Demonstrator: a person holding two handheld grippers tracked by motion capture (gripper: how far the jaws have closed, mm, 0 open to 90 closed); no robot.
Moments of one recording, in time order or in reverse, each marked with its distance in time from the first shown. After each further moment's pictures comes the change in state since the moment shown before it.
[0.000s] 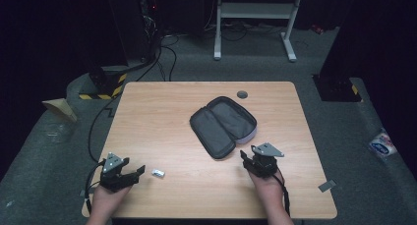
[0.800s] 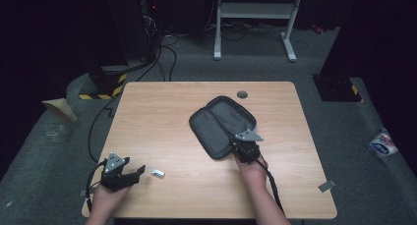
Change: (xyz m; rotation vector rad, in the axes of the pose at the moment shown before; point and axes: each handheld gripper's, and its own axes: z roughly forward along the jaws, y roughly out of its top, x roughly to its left) left arm 0.000 -0.001 0.005 0.004 0.012 0.042; right arm 0.017 0.027 0.057 0.027 0.030 -0.030
